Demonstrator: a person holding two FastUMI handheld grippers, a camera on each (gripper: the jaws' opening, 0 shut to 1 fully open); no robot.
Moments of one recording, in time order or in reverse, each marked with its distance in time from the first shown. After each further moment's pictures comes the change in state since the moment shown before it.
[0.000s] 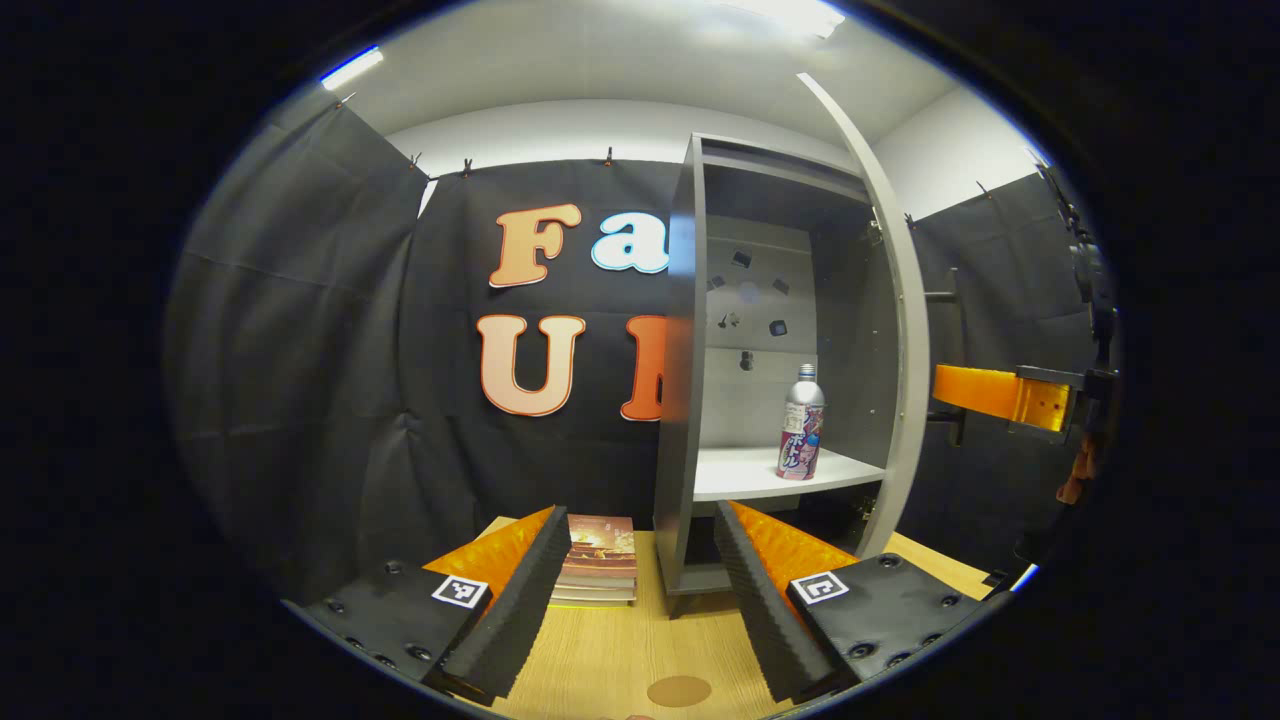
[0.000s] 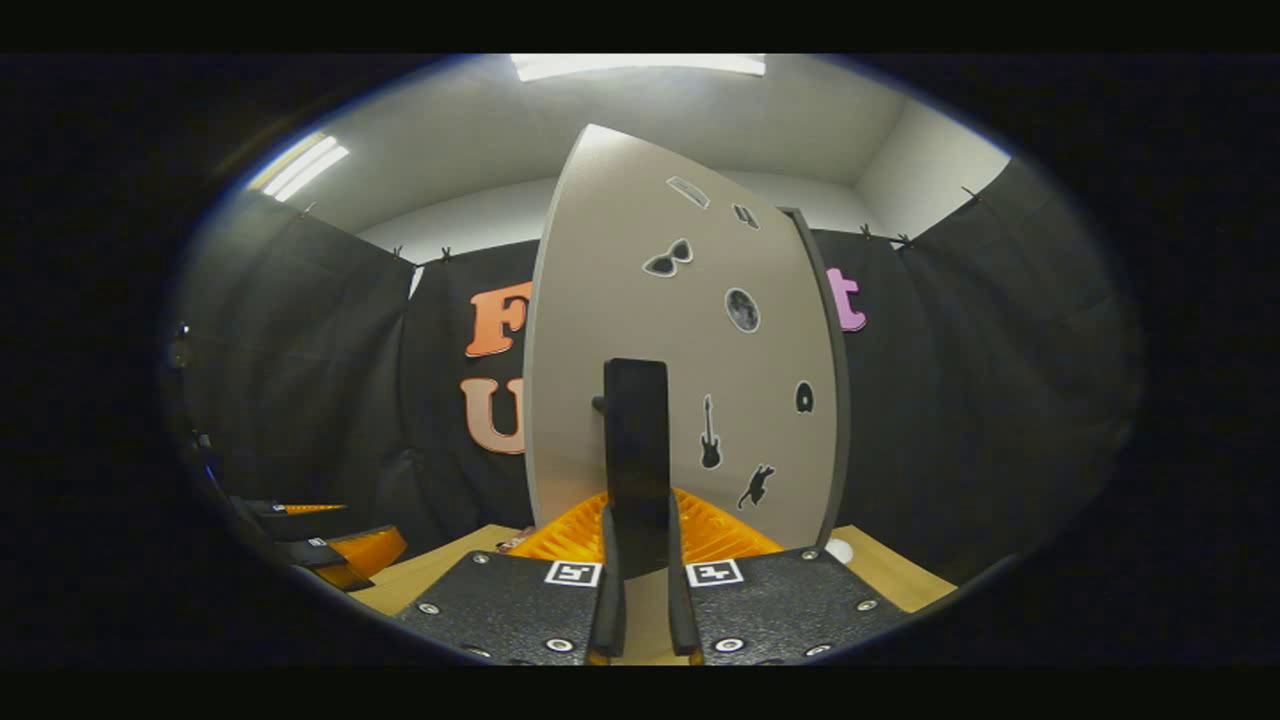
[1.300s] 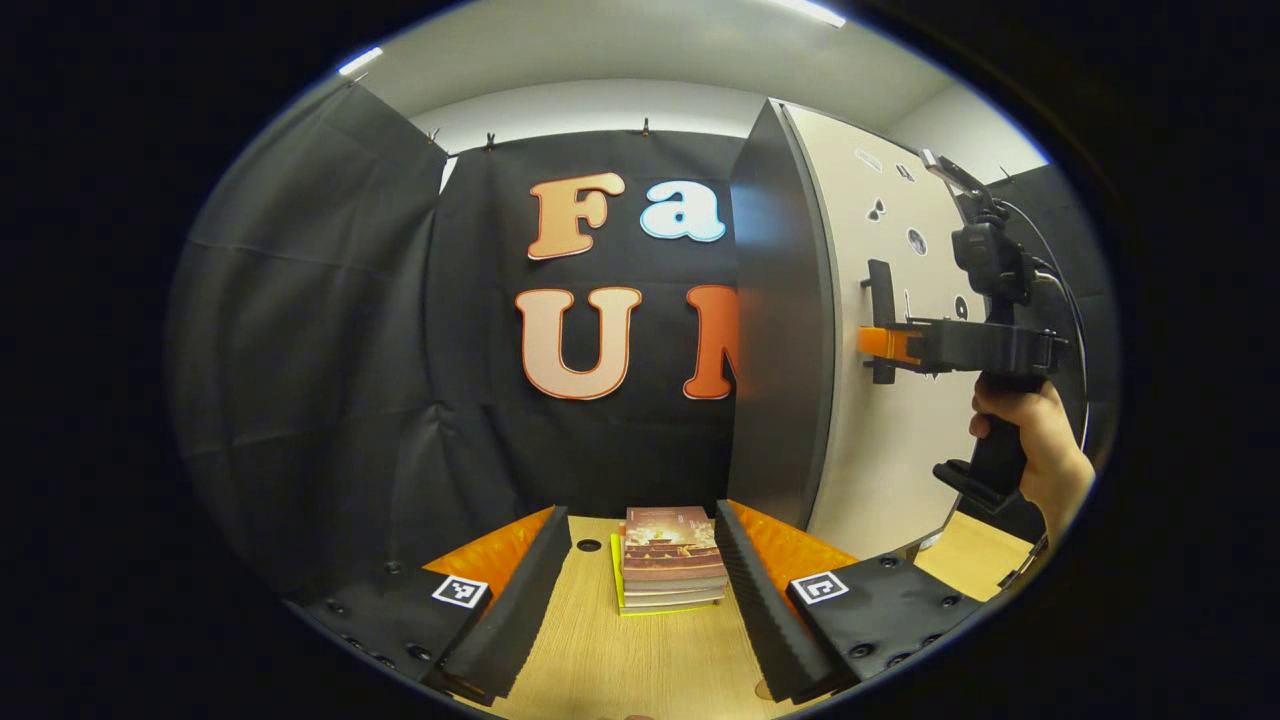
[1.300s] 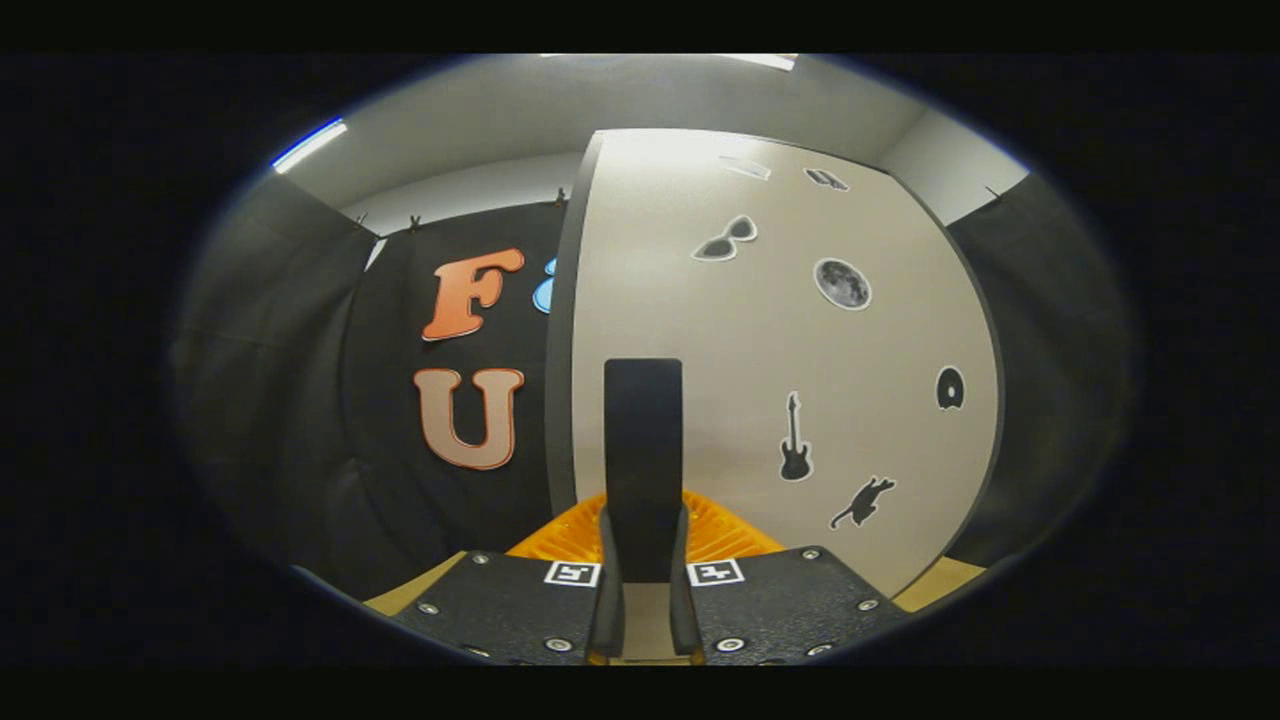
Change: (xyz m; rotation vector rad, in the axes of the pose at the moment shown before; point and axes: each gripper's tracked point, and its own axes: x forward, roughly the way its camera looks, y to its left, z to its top) left arm 0.063 0.147 -0.023 0.036 0.080 0.045; right arm 0.185 0.086 -0.022 -0.022 0.027 -0.099
